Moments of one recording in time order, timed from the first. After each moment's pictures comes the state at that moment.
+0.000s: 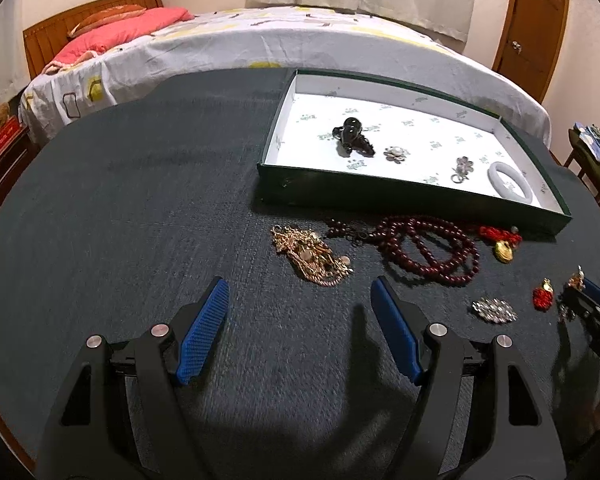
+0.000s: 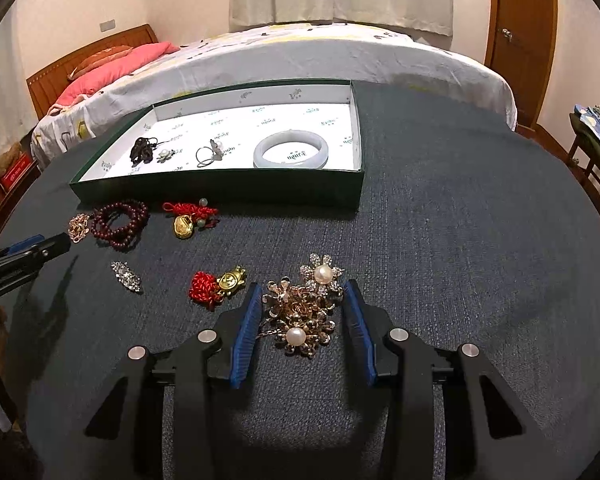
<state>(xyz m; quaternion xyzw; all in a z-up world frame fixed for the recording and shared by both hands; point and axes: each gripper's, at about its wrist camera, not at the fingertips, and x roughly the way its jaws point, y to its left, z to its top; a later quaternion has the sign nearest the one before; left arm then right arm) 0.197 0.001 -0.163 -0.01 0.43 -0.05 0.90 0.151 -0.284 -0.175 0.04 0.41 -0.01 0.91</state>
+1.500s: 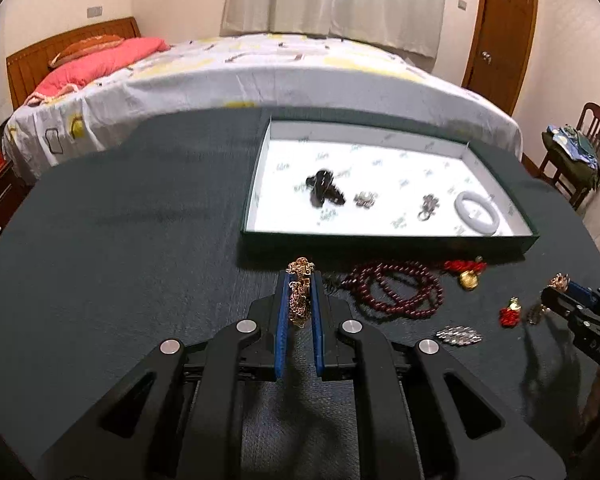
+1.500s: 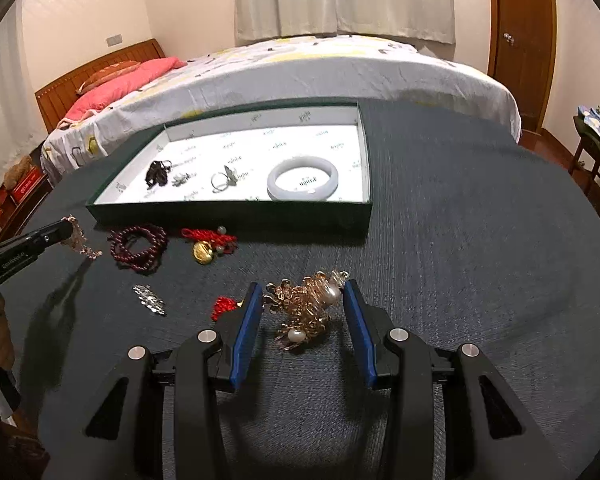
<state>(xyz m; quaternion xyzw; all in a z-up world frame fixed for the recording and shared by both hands) 0.194 0.000 -0.123 0.01 0.38 -0.10 0.92 0.147 -0.283 -0.152 0.05 0.39 0.01 0.92</state>
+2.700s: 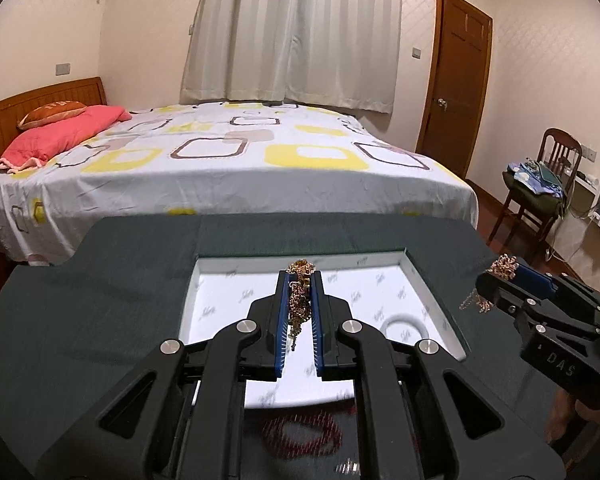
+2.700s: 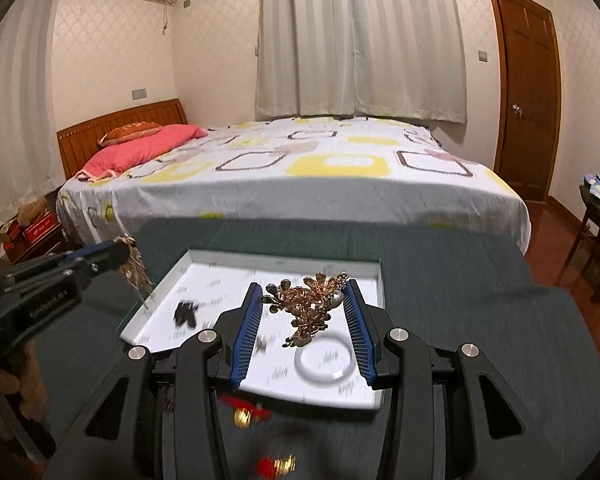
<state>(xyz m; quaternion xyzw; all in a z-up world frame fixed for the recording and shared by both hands) 0.247 -0.074 -0.032 0.00 0.27 -0.17 0.95 0.218 -0.276 -0.050 0.03 0.26 0.02 0.97</state>
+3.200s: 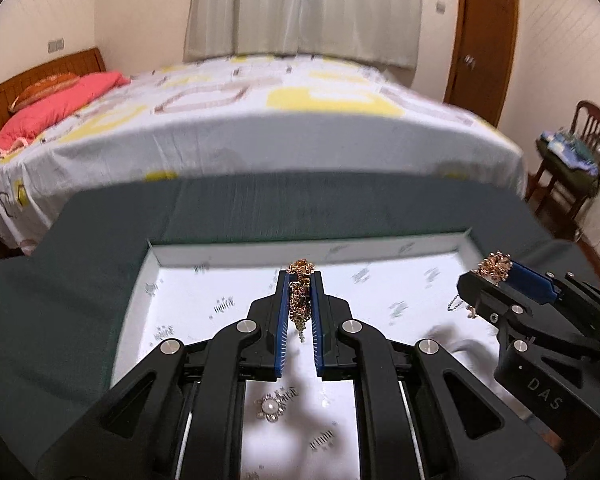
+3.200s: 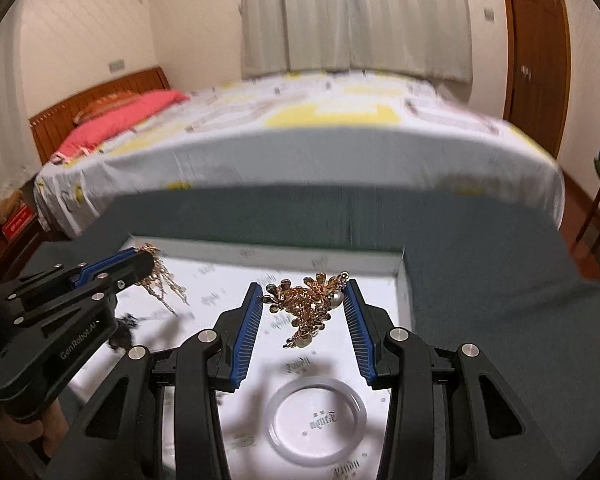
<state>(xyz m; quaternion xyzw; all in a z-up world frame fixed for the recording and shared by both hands) 0.358 -0.126 -0.116 0.03 0.36 -0.13 0.92 0.333 -0.289 -0.131 0.05 0.36 0.01 0.93</state>
